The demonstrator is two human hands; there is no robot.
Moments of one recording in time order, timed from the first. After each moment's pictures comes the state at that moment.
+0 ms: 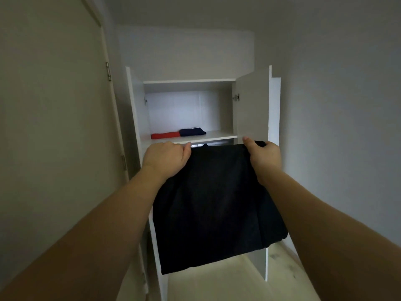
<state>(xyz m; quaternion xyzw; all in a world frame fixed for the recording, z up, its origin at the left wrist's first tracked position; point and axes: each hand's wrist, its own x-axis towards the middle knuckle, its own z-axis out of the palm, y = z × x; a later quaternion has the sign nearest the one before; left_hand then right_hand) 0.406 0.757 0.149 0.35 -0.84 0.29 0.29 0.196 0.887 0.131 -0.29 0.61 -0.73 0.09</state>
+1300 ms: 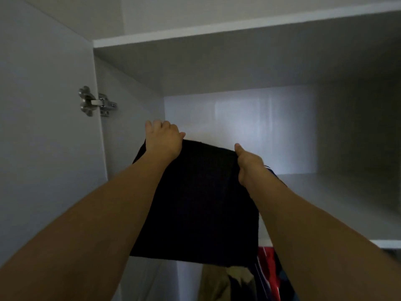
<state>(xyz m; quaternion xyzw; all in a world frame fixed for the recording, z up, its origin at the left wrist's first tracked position) 0.075 -0.177 0.244 0.60 -0.68 0.35 0.23 -0.131 -0.131 0.192 -0.31 0.50 -0.68 0.44</state>
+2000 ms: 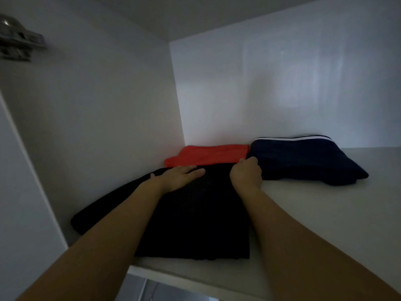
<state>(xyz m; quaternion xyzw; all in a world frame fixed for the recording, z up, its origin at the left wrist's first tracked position) 0.084 -0.350 0.073 0.65 -0.74 -0.13 0.12 -0.118 -0.323 0.063 -0.45 0.69 -0.53 0.21</state>
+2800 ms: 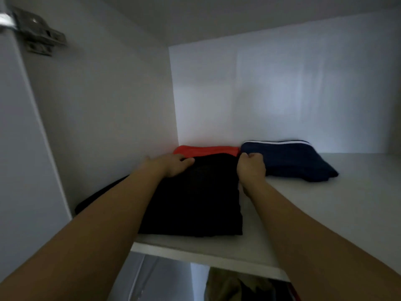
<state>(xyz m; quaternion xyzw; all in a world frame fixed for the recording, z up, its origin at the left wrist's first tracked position) 0.075 -0.318 0.114 0.66 -0.75 -0.04 0.08 -0.142 -0.282 0.081 -0.42 0.63 -0.61 0.23</state>
